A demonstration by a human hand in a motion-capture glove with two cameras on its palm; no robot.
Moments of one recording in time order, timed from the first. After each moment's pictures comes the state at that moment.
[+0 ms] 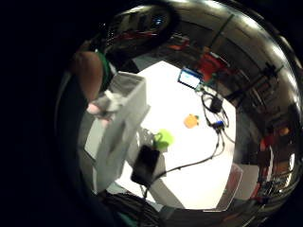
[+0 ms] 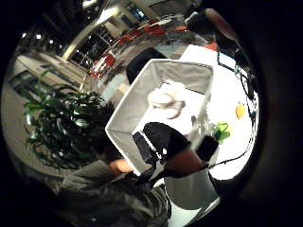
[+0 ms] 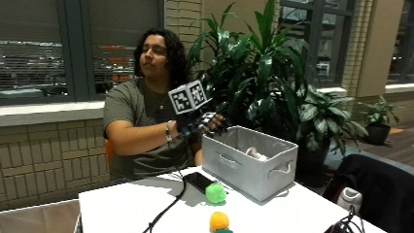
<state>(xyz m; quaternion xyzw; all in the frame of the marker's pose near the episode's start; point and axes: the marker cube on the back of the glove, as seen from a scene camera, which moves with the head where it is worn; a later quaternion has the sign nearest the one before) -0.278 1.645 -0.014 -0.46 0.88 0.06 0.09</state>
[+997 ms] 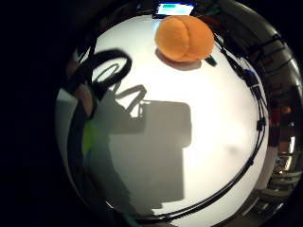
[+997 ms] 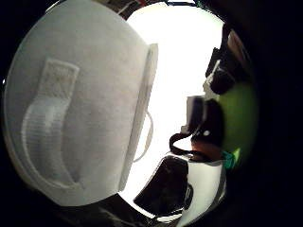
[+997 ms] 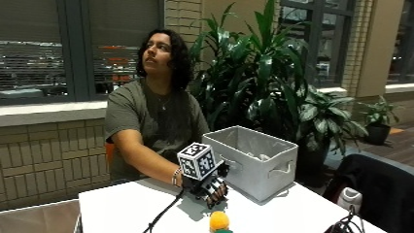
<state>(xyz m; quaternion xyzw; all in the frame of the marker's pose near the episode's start) -0.328 1.602 -0.226 -0.35 0.92 0.15 0.05</state>
